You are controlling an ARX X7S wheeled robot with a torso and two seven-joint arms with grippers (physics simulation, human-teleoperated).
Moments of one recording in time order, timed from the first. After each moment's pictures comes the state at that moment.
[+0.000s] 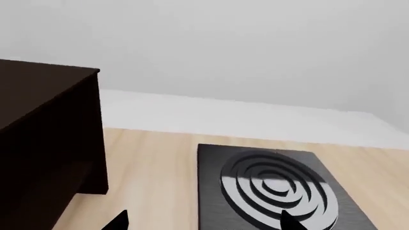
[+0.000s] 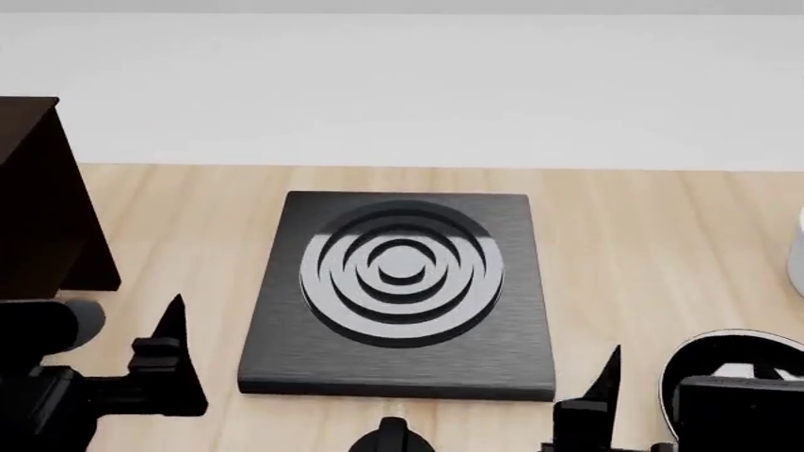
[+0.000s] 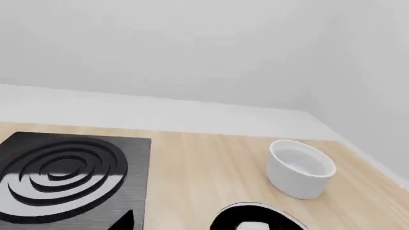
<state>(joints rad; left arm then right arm) -0.35 -0.11 -0.02 0.65 -0.42 -1.06 -0.25 0.21 0.17 0.12 -0.84 -0.05 1.14 -0.03</state>
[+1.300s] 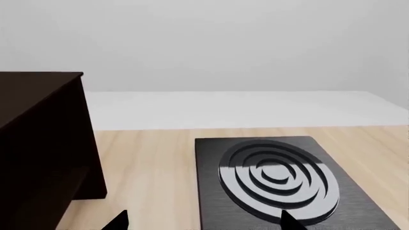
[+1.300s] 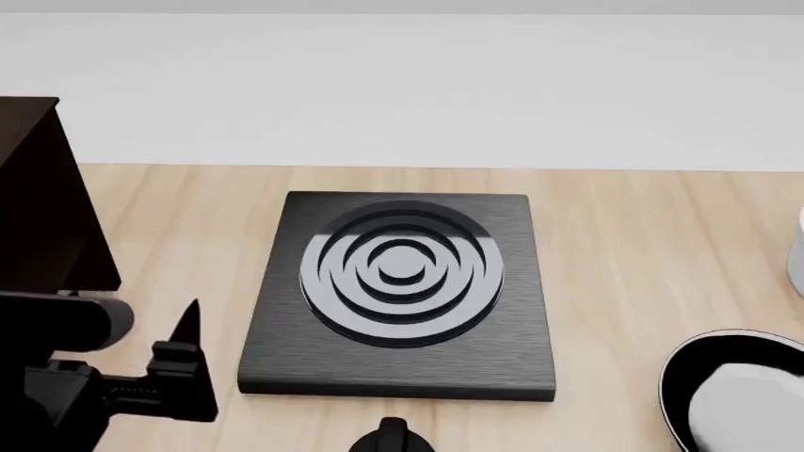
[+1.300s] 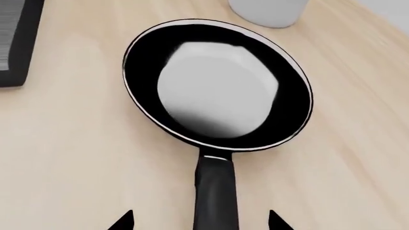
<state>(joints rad) -0.39 -0.19 0.06 0.61 -0.45 -1.08 -0.28 0.07 0.20 0.29 -0.27 -0.02 0.94 -0.02</state>
